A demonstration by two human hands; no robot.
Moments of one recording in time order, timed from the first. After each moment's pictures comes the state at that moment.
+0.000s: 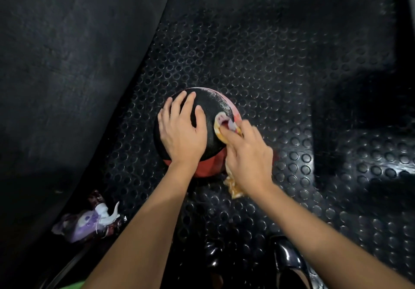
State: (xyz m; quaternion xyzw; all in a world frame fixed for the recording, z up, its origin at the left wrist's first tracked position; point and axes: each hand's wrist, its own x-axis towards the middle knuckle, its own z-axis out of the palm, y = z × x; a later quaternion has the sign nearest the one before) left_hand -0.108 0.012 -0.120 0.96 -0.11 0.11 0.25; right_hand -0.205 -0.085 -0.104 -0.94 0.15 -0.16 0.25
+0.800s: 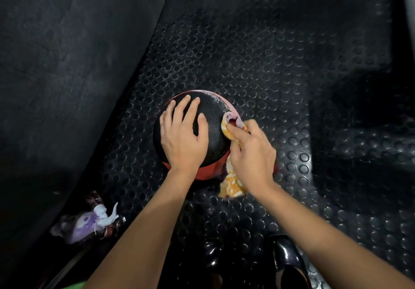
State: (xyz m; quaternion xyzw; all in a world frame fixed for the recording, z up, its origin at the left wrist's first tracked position) left_hand -0.118 0.016 -0.124 0.95 -0.17 0.13 0.25; right_hand -0.206 -0.088 -0.103 -0.91 0.24 -0.11 0.31
